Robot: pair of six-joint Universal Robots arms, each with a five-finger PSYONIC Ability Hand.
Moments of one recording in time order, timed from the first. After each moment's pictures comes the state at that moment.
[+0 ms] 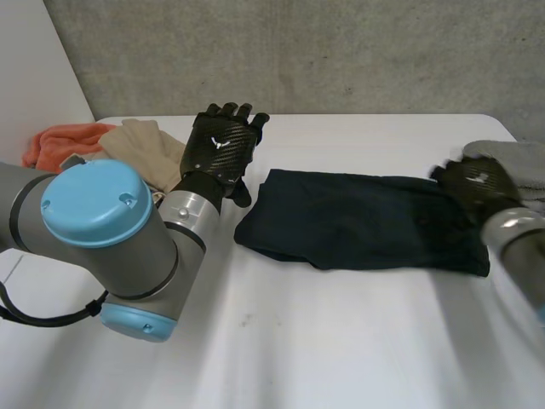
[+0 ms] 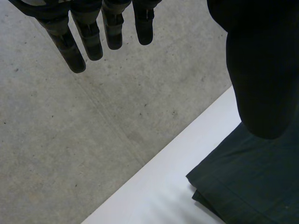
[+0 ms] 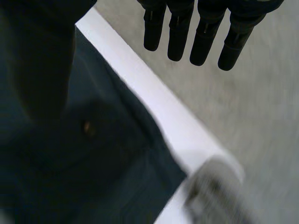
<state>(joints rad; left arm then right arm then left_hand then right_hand) 4.07 -2.03 -1.46 3.58 -1.64 3.46 1.71 -1.21 1.67 -0.24 1.41 2.66 0.19 0.21 0.22 0.20 0.05 0.38 0.39 0.38 0.37 0.17</state>
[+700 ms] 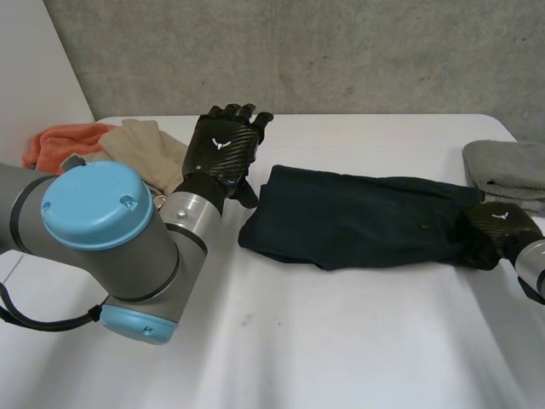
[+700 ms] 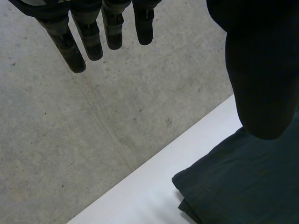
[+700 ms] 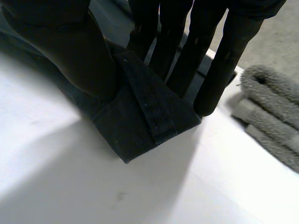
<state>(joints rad) 4.07 -2.02 -1.46 3.58 -1.63 3.38 1.47 -1.09 1.73 -0.22 1.15 2.68 0.19 0.21 0.22 0.20 0.05 1.07 1.16 1.16 1.19 0.96</state>
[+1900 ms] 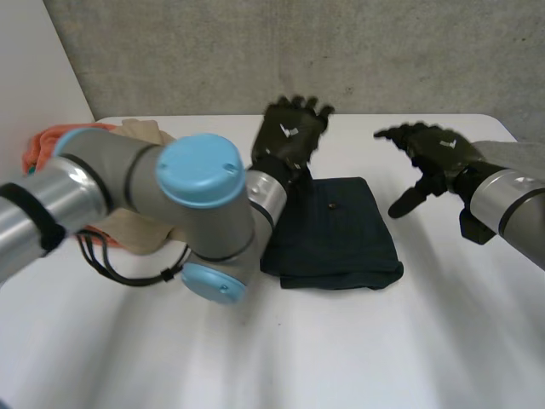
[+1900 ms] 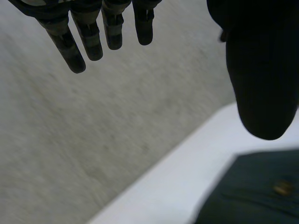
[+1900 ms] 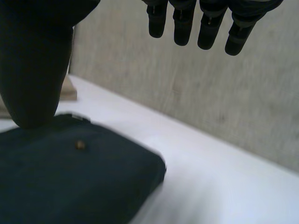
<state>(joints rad) 3.95 -2.36 -0.92 3.39 -1.63 3.38 1.74 -1.23 1.47 -0.05 1.12 3.06 0.19 0.21 0.22 0.20 0.05 0.24 0.22 0.22 0.22 0.05</state>
